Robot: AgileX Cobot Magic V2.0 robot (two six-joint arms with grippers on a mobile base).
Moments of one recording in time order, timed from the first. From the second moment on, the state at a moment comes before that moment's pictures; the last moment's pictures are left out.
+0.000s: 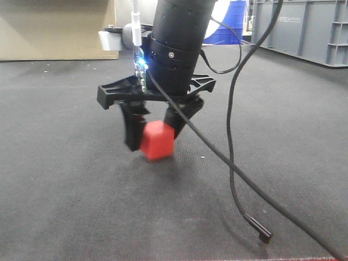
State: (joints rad) left arm -0.05 -0.01 0.03 0.00 0.01 -0.04; right arm 0.68 1.97 -1.54 0.12 0.82 0.02
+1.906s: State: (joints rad) left arm -0.05 -0.01 0.03 0.00 0.01 -0.04; right arm 0.60 0.18 -0.37 0.12 0.27 0.06
